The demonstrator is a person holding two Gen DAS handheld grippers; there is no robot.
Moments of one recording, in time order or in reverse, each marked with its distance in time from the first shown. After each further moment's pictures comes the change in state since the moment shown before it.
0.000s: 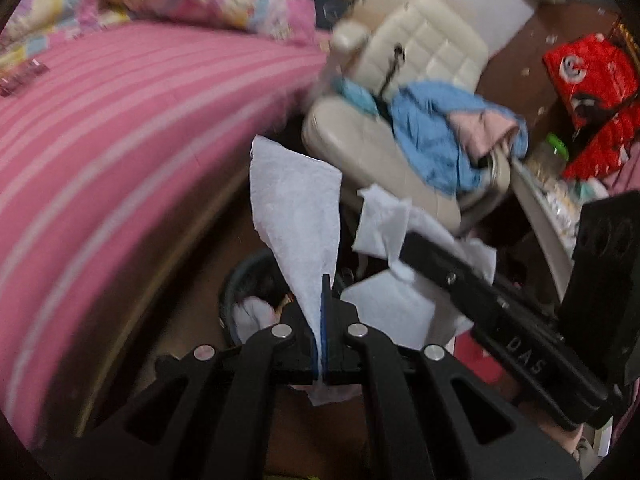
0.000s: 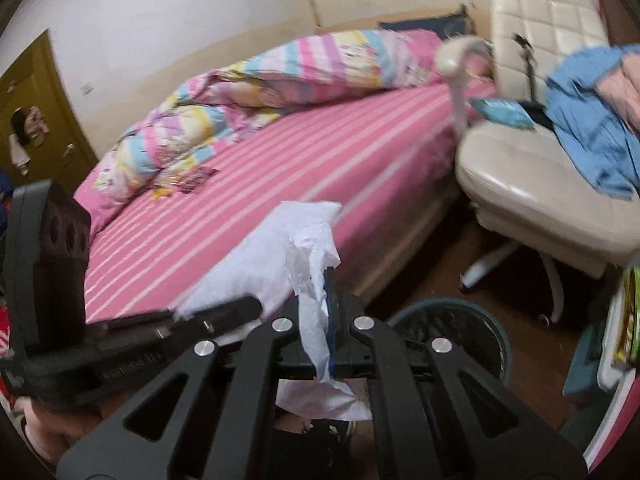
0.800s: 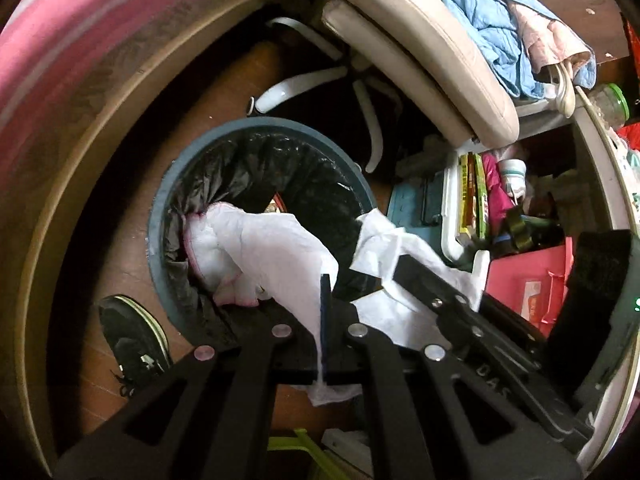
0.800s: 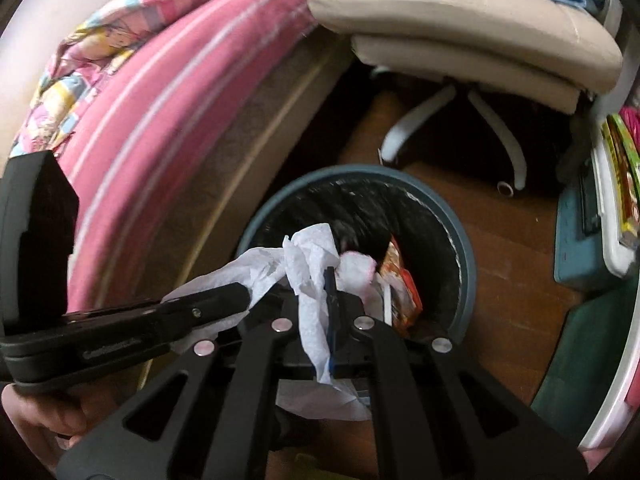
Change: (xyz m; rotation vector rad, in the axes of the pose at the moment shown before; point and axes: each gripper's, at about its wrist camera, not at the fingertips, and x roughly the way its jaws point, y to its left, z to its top) left arm 0.218 0.027 -0.031 -0.067 0.429 -0.051; right arm 0.118 -0.150 -0.095 0.281 0.307 -0.211
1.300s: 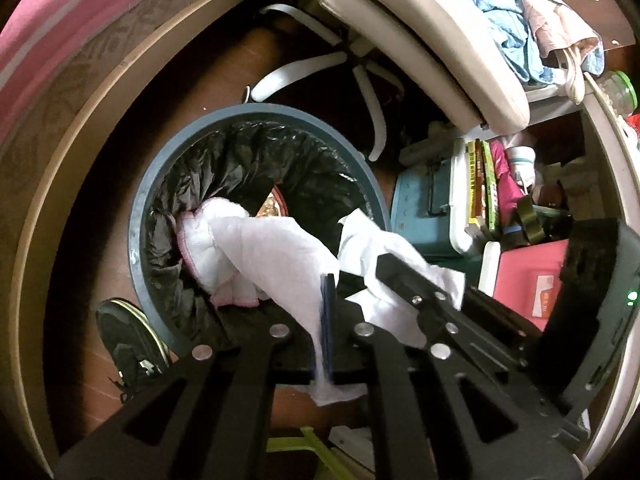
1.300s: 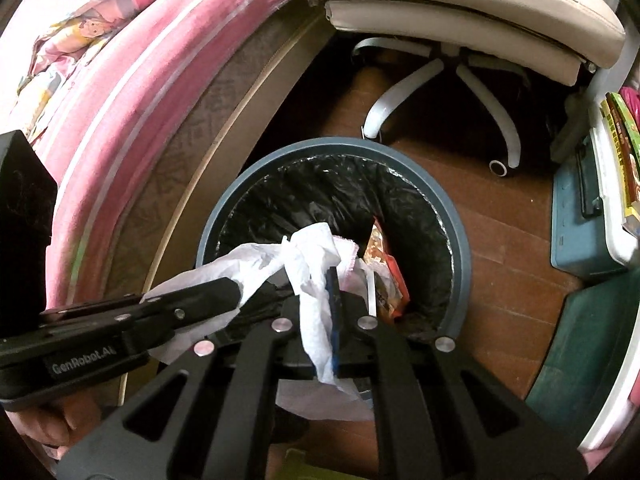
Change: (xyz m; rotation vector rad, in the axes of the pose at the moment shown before) left arm 0.025 -0.003 0.005 0.021 0.041 0.031; right arm 0.024 -0.013 -0.006 0.012 0.037 -0.034
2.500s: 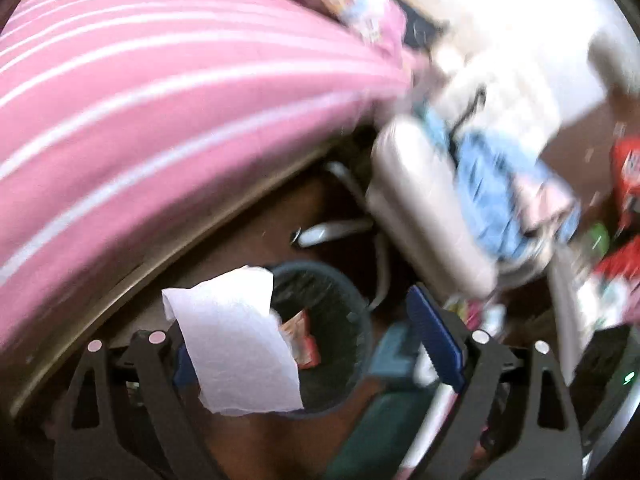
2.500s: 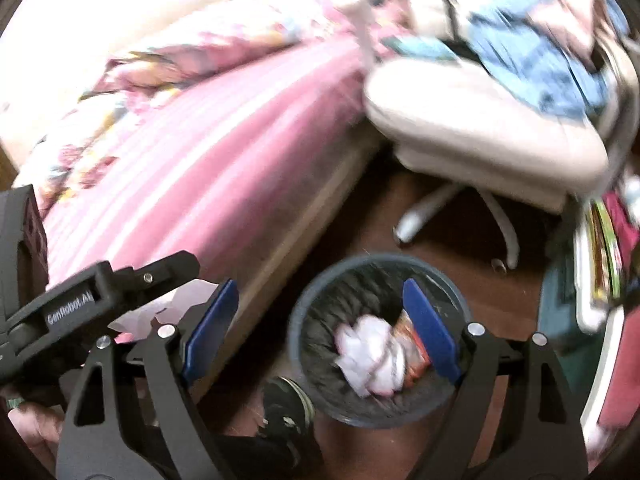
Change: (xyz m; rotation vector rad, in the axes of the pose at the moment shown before) left arm -0.216 0.041 -0.049 -0.321 -0.574 -0.012; right arm -0.149 0.133 0.010 -0.183 -0.338 0.072
